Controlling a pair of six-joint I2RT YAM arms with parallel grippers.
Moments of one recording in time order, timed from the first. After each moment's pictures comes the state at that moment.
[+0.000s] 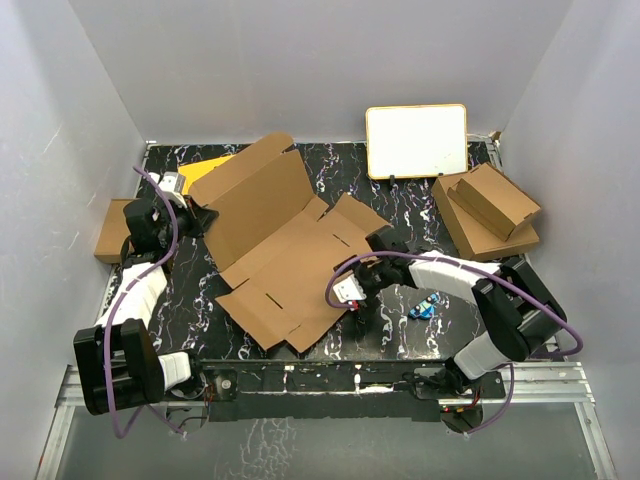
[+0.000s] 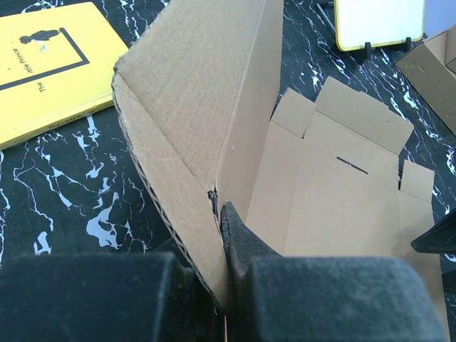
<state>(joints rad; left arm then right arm) 0.18 1.21 0.66 0.23 0.68 -0.12 0.56 1.52 0.73 -0.29 -0.76 -1.51</state>
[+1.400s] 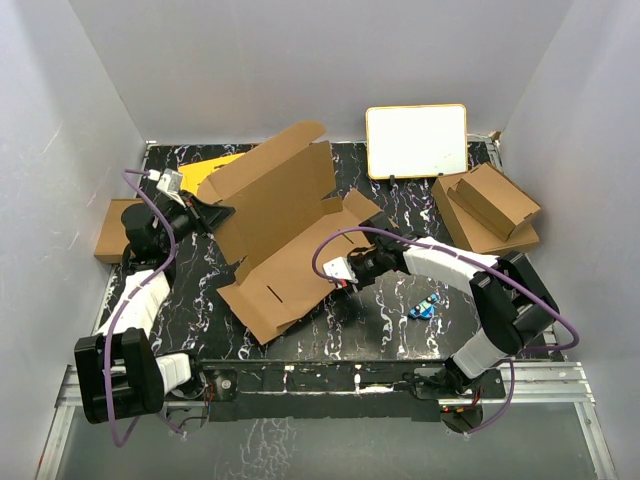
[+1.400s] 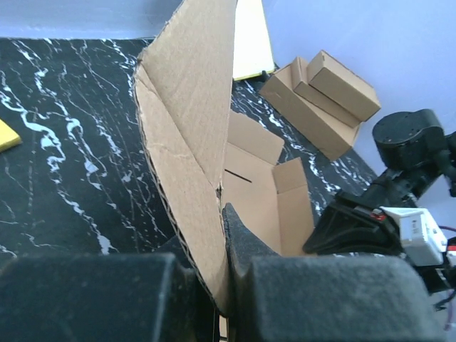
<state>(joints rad) 0.15 1.16 0.60 0.53 0.95 -0.45 0.57 1.56 0.88 -0.40 -0.76 -1.33</state>
